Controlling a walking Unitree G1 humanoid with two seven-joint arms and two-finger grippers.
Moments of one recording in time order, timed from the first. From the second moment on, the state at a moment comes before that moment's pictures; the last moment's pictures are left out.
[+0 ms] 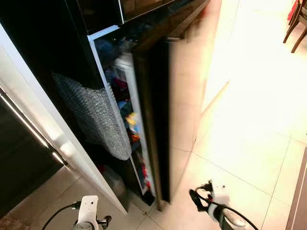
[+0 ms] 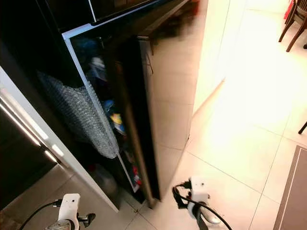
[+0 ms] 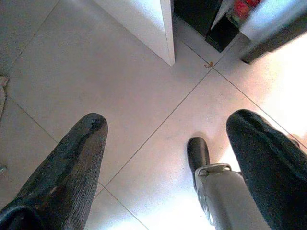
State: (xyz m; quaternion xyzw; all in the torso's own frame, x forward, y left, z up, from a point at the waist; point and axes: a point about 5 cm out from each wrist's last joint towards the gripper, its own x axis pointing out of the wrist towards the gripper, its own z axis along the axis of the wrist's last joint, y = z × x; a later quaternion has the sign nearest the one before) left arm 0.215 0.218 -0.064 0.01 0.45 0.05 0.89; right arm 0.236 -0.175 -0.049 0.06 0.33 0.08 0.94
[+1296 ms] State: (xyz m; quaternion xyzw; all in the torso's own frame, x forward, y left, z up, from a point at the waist) left arm 0.216 0.216 -0.063 0.01 0.45 0.05 0.89; right arm 0.183 -0.178 -0.085 0.00 0.46 0.02 0.89
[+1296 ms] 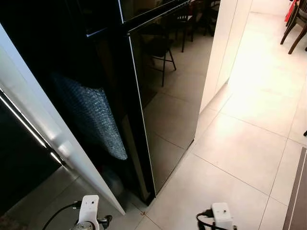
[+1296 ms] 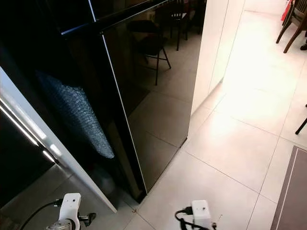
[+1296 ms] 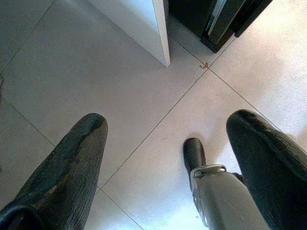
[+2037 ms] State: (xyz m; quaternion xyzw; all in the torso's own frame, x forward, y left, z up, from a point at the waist) left arm 0.218 0.211 -0.063 0.00 0.45 0.05 0.89; right arm 0.192 -0.181 -0.081 0.01 0.46 -0.03 0.89
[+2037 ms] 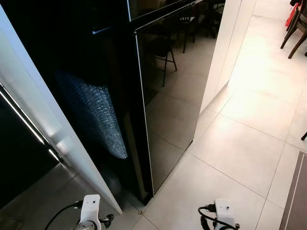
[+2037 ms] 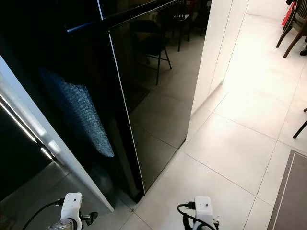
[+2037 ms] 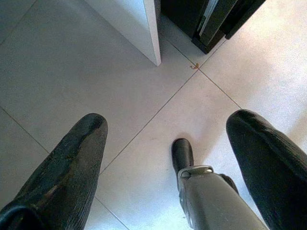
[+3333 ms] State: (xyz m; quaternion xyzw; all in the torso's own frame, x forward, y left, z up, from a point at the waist) left arm 0.216 0.210 -0.064 0.00 0.45 0.05 0.89; right arm 0.184 -0.197 -0.083 0.01 0.46 -0.06 0.88
